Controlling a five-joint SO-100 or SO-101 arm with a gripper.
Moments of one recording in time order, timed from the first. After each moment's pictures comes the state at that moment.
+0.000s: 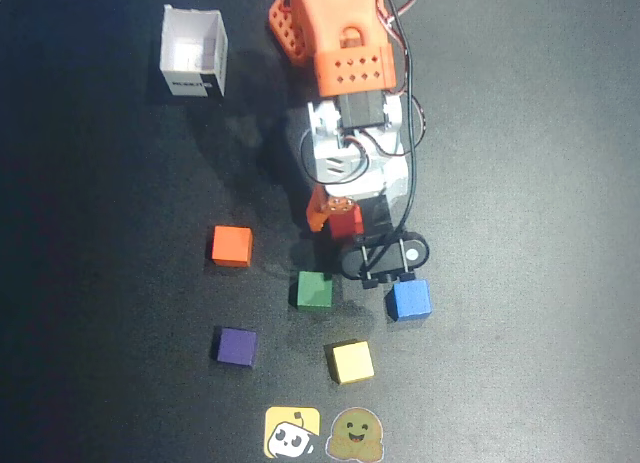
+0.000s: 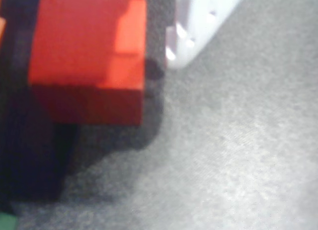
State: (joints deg) arm -13.1 110.0 141.1 48.4 88.8
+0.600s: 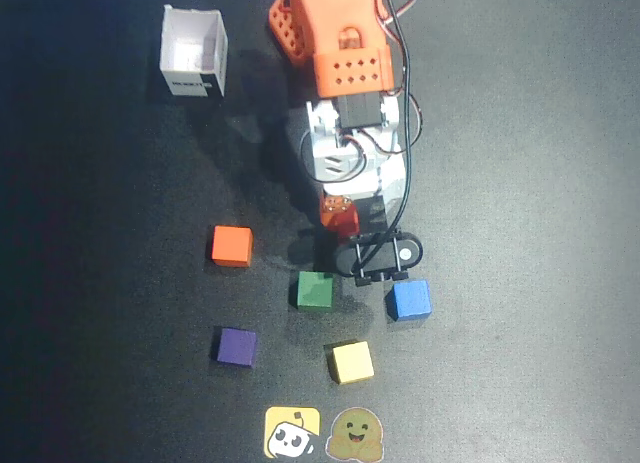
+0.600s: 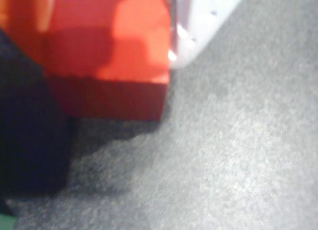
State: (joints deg) arm -13.3 110.0 144.9 42.9 90.6
